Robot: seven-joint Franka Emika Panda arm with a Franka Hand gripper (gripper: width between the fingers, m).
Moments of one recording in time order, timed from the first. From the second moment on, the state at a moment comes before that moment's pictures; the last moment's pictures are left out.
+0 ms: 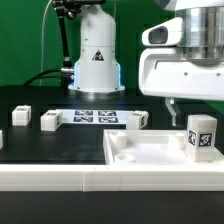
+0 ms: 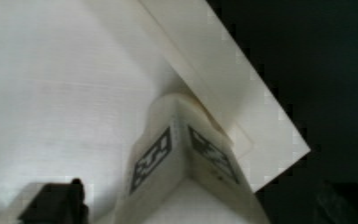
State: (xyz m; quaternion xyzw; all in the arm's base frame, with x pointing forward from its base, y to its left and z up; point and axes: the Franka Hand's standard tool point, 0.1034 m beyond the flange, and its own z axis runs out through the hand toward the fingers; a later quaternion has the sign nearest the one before) arm 0.623 0.125 0.077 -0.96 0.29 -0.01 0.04
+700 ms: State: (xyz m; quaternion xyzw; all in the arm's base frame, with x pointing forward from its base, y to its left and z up) arm 0.624 0.123 0.075 -1.00 0.01 -0.04 0.01
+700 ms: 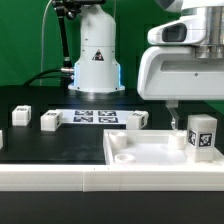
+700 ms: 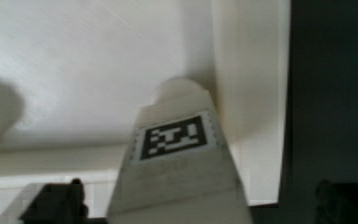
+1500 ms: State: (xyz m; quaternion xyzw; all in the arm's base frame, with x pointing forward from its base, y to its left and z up) arm 0.624 0.122 0.075 -1.00 0.02 -0.04 0.01
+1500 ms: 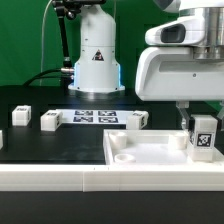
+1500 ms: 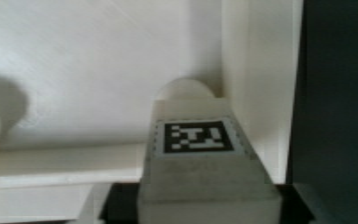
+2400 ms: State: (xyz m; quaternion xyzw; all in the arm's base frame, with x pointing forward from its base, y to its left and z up) arm 0.623 0.118 0.073 -0.88 0.46 -0.03 0.04
